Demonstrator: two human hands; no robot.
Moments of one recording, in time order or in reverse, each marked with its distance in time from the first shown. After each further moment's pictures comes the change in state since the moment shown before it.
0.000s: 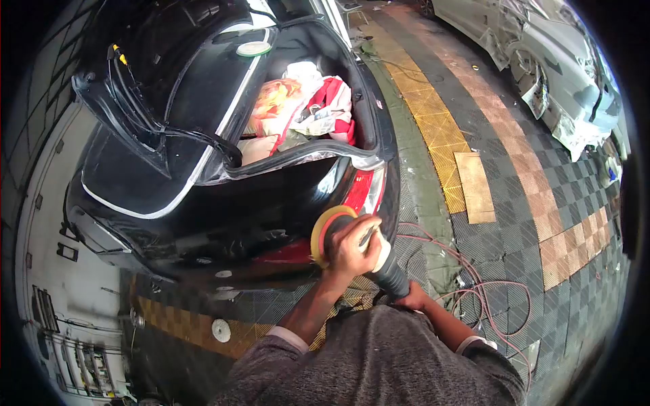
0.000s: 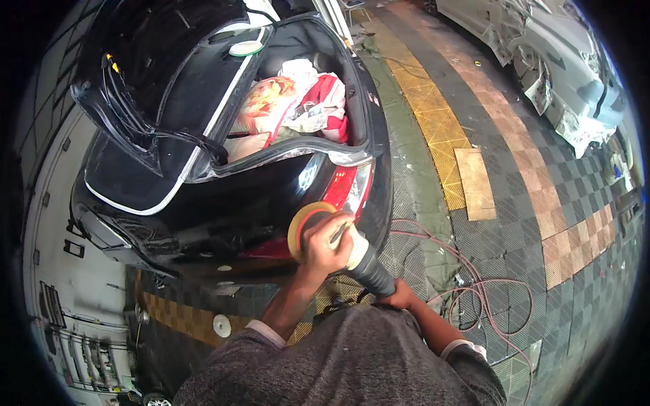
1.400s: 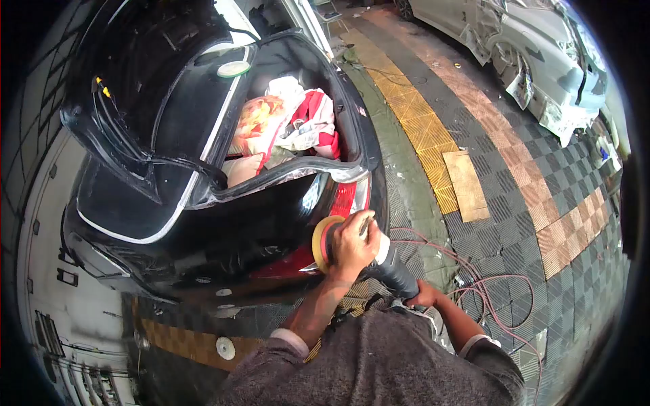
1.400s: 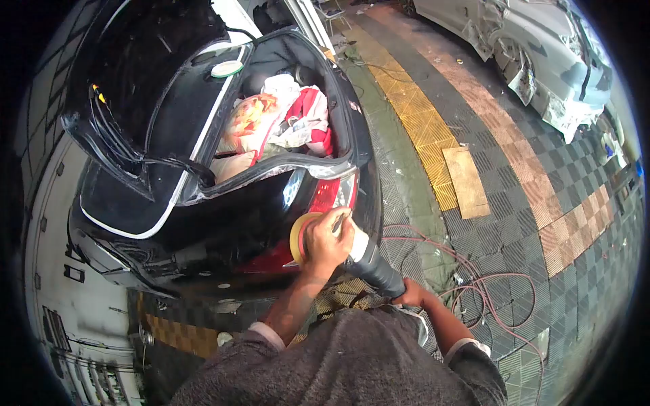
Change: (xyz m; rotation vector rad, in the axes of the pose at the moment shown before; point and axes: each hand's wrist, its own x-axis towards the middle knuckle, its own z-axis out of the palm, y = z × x) left_hand 0.029 -0.009 0.045 0.087 0.048 -0.095; right_hand -0.007 0.015 -0.063 0.004 -0.127 0.124
